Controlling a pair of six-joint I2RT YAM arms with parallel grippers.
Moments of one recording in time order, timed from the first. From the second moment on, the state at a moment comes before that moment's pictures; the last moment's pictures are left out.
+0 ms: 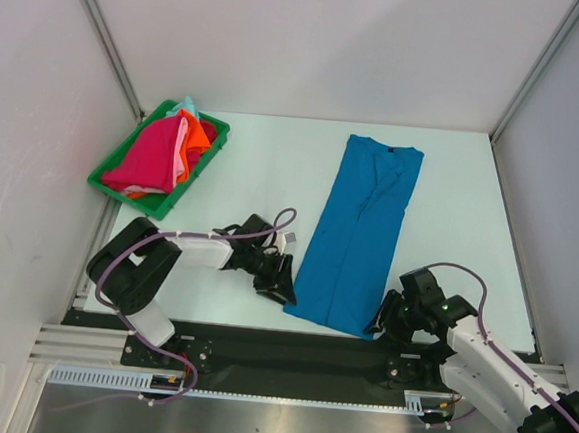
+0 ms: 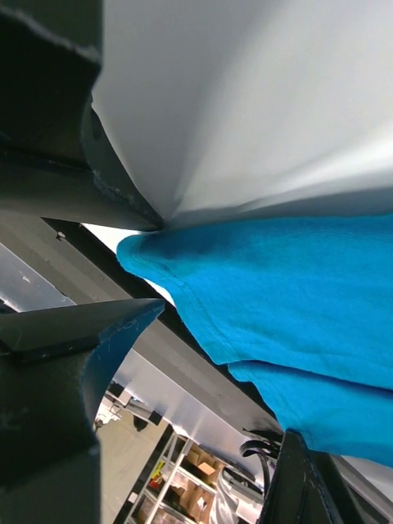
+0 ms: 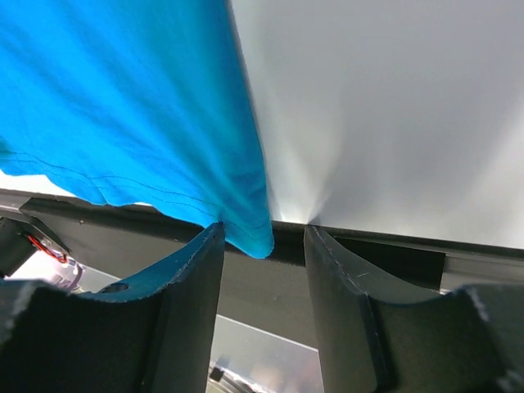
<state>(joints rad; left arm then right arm) -0.66 1.64 0.69 -0.16 0.68 -0.58 0.48 0.76 0.31 -0.74 -0.30 0.95</state>
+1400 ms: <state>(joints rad) -0.63 1.87 1.39 -0.33 0.61 -0.66 0.07 1.19 0.75 -0.72 -0.42 0.65</state>
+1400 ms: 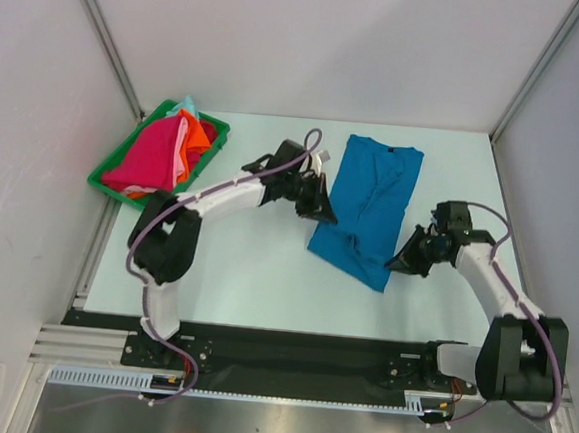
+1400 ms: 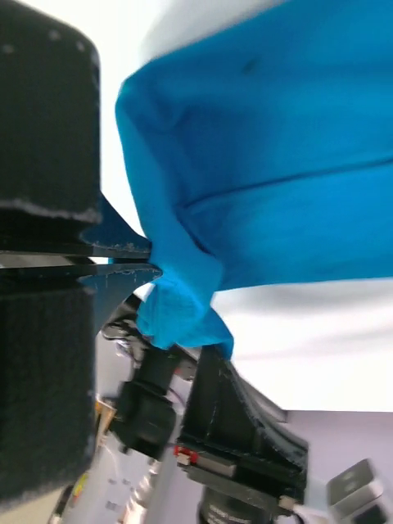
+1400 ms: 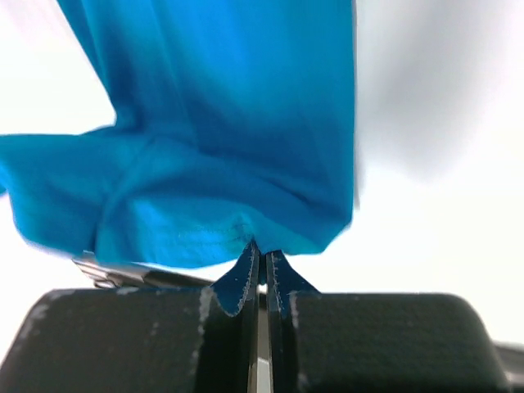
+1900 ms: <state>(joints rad) -0.46 2.35 1.89 -0.31 0.69 -0.79 -0.08 1.80 1.28 -0.65 -0.47 0.51</state>
